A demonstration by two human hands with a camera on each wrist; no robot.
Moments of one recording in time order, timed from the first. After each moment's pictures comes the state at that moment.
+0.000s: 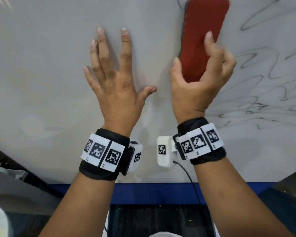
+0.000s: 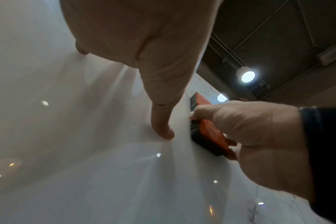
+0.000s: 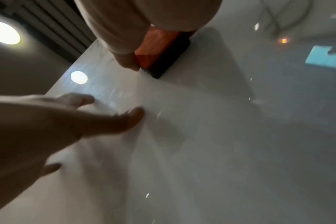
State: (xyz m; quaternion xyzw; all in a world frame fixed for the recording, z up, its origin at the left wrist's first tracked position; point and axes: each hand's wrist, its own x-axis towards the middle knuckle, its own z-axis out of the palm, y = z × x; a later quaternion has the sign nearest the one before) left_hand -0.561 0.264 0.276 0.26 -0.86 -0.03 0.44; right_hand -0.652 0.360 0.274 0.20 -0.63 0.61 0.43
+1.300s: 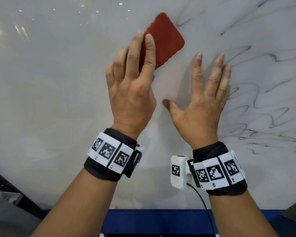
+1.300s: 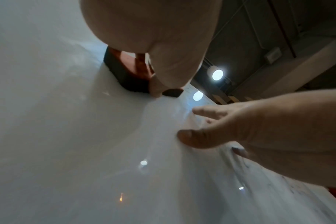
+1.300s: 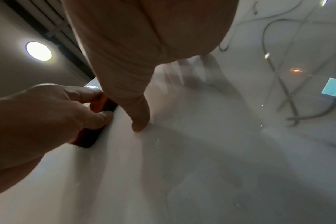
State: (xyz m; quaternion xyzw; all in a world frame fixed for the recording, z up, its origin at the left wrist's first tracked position) left_hand -0.603 0.272 0.322 0.13 -0.78 0.11 0.60; right_hand -0.665 0.398 0.295 0.26 -0.83 0.34 0.34
